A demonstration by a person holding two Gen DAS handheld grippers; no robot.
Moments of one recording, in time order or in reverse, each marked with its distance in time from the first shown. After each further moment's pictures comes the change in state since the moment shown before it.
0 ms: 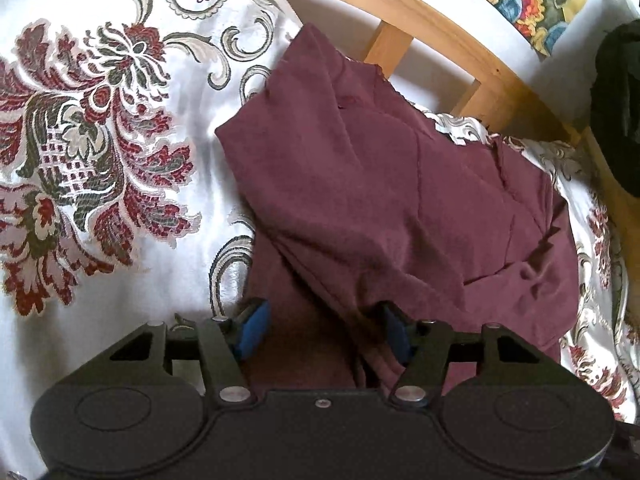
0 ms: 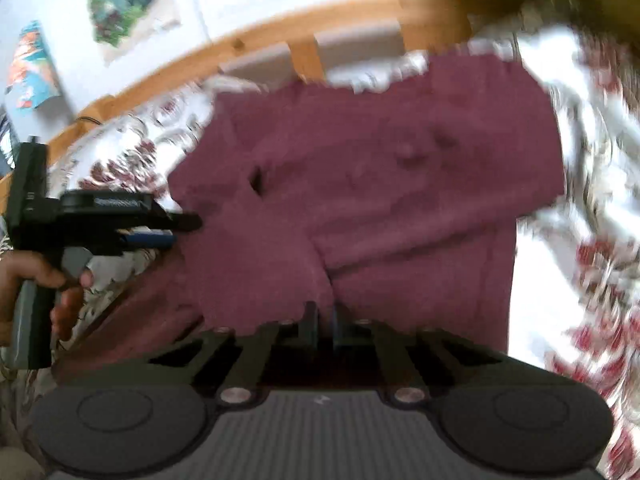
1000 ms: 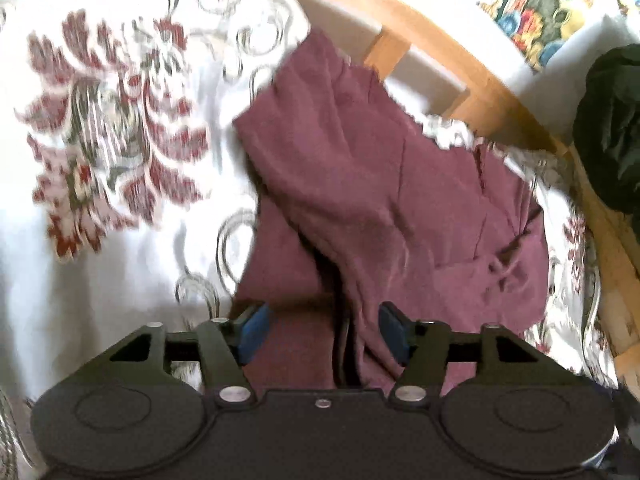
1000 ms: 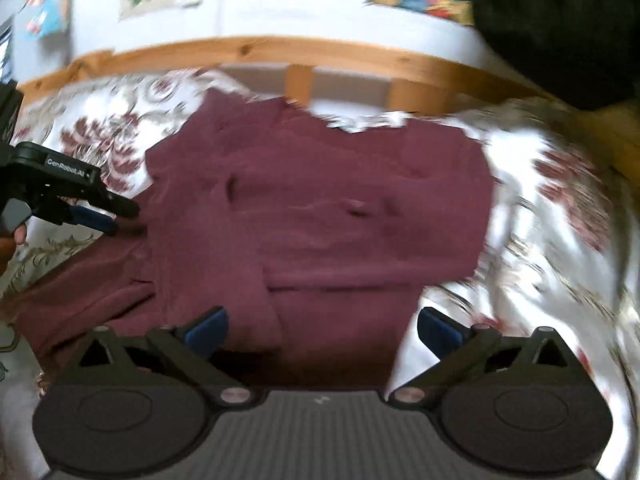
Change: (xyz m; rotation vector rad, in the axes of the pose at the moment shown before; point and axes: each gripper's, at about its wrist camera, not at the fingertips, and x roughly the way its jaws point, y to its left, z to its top) left arm -0.038 0.003 -0.006 -0.057 0.010 -0.039; right arm -0.047 0.009 0.001 -0.213 -0.013 -0.214
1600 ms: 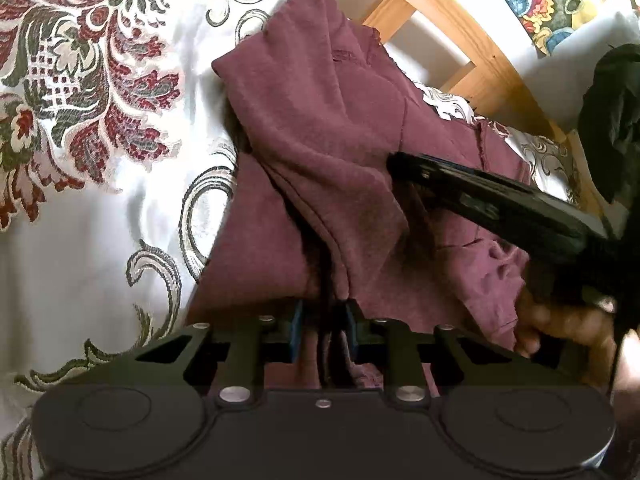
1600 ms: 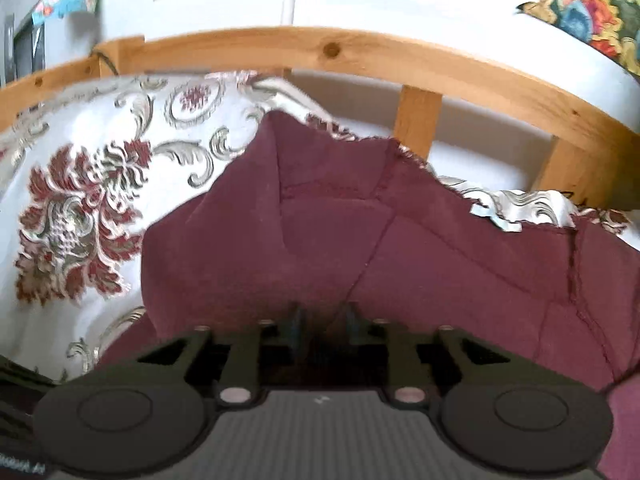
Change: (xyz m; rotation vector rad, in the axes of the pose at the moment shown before) left arm 0.045 0.008 -0.003 -0.064 0.125 -0.079; right arm 0.180 0.084 0.133 -0.153 -0.010 0.191
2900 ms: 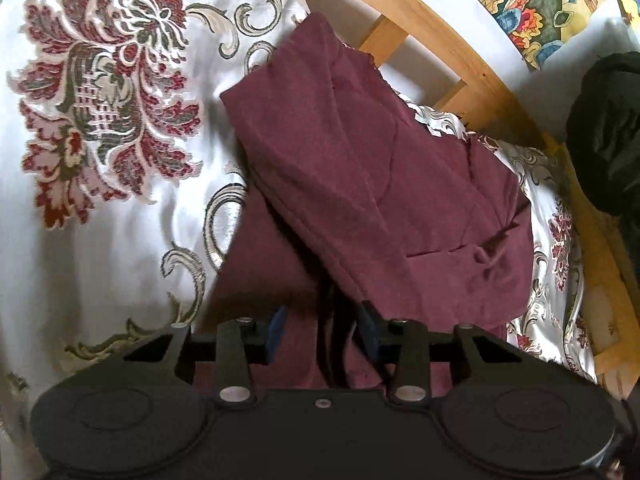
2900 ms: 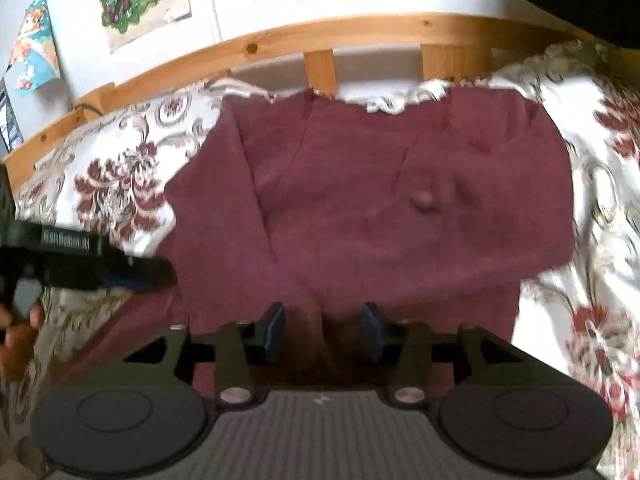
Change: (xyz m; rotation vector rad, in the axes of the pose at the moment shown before) left arm -0.035 -0.006 -0.008 0.013 -0.047 0.016; right arm -0.129 -0.034 -0.104 0.308 0.033 0.008
